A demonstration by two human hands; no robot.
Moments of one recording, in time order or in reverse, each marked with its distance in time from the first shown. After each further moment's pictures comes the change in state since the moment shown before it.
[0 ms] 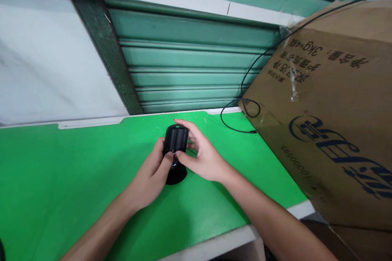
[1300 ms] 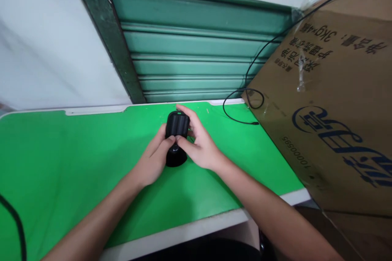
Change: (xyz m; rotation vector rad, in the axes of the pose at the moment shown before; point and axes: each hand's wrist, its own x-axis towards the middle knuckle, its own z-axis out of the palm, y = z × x) left_hand 0.005 -0.004 0.001 -0.130 0.040 0.017; right_hand 0.000 0.004 0.011 0.034 0.040 -0.029
